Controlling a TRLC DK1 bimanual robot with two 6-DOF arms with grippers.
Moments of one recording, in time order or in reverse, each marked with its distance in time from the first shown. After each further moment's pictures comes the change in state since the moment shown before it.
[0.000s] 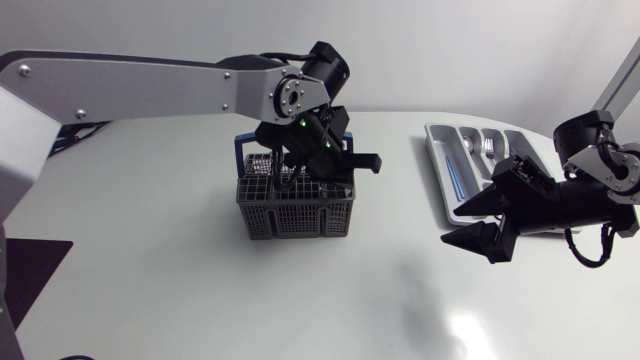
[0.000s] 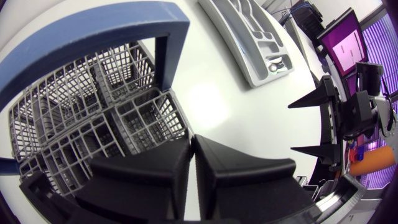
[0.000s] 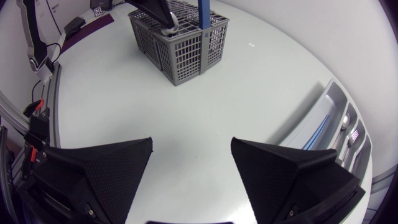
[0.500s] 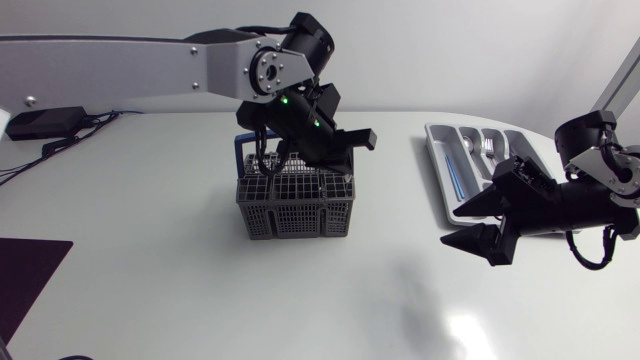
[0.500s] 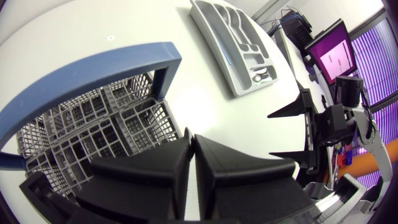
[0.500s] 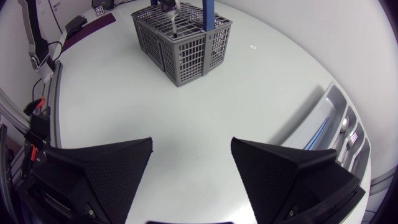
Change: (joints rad) left arm 0.033 -0.071 0.004 -0.013 0.076 -0.026; right arm 0.012 -0.027 -0.013 -0.001 0.000 0.000
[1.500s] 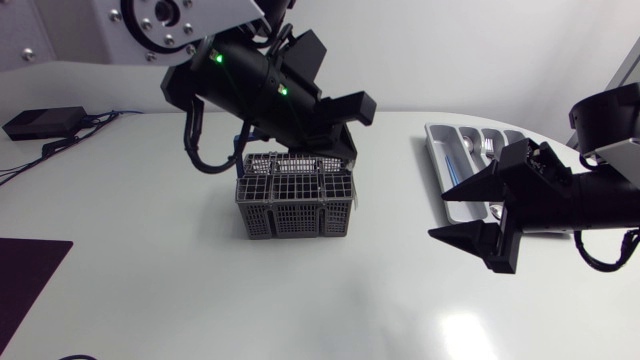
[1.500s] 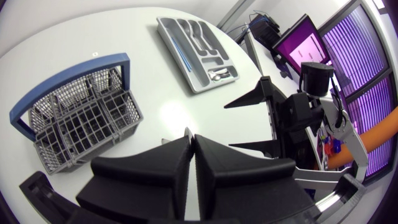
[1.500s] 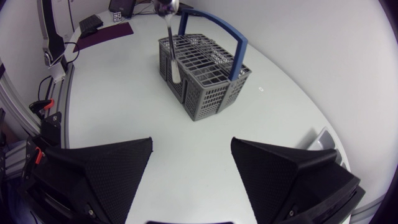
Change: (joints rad) left arm -0.065 -0.327 -0.166 -0.022 0.054 -0.022; right arm 0.168 -0.240 -0.015 -0.003 -0.001 0.084
